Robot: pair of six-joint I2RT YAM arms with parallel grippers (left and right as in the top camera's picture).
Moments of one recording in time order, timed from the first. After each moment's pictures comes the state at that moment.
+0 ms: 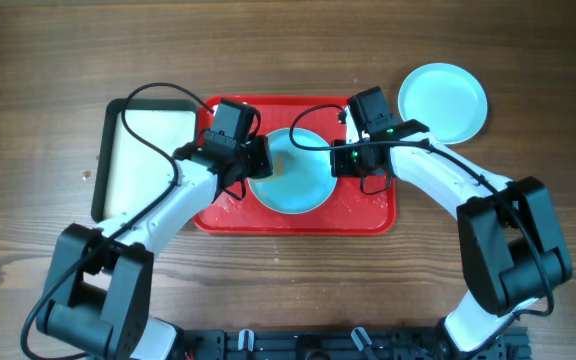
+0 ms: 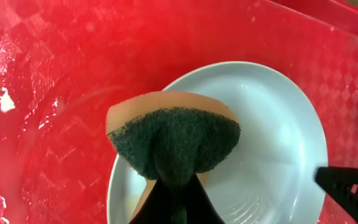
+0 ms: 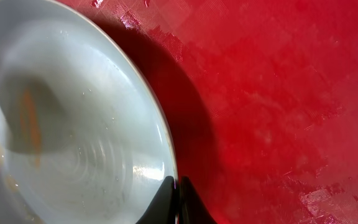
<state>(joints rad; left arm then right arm) -0.39 1.66 0.96 -0.34 0.10 -0.59 0.39 1.85 1.10 -0.49 -0.24 0.36</state>
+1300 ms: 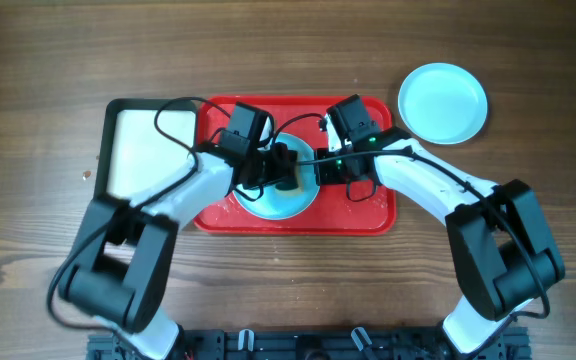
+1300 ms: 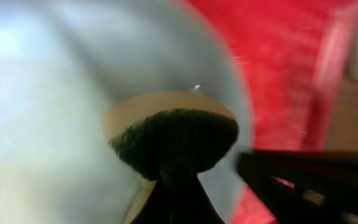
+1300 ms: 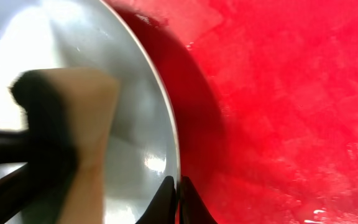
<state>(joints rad) -0.43 1.78 0.98 -0.28 0.40 -0.66 0.48 1.85 1.10 -0.47 -0.25 0.36</state>
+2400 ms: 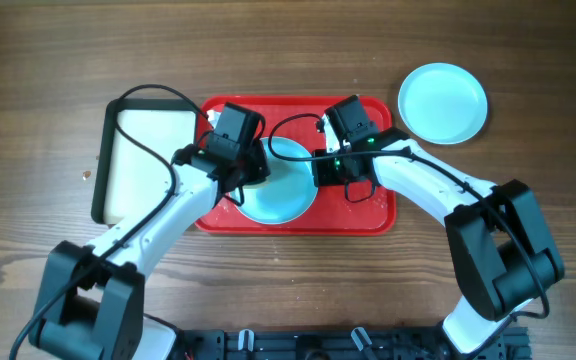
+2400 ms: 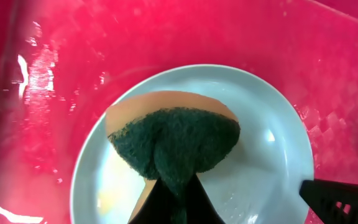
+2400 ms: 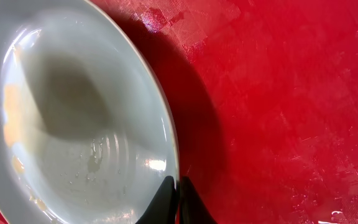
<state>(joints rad) -0.43 1.60 0.98 -0.48 -0.02 -0.65 0.48 1.85 1.10 -0.46 -0.27 0.36</state>
